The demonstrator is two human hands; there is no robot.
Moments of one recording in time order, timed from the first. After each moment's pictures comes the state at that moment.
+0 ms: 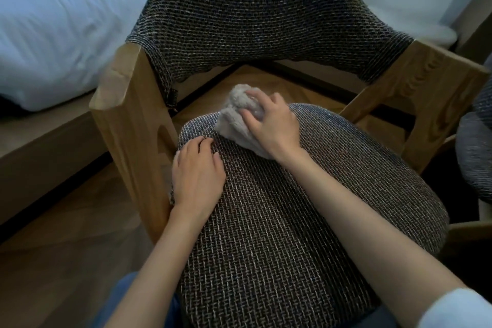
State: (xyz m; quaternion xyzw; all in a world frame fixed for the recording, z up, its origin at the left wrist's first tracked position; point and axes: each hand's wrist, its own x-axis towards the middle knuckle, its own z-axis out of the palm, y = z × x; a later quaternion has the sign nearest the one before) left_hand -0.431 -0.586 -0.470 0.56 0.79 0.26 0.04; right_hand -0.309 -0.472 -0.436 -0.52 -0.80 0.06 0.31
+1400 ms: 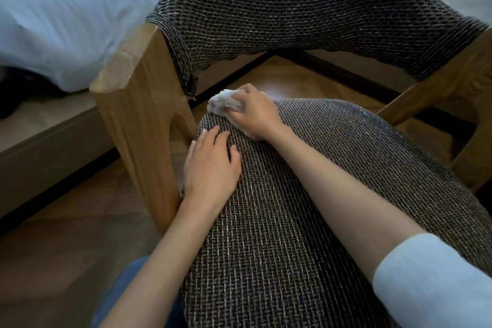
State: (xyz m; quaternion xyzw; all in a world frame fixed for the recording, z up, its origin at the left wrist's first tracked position) left_hand -0.431 -0.581 -0.466 0.53 0.81 0.23 0.07; right_hand -0.375 -0.422 -0.473 -0.39 -0.89 0.11 0.21
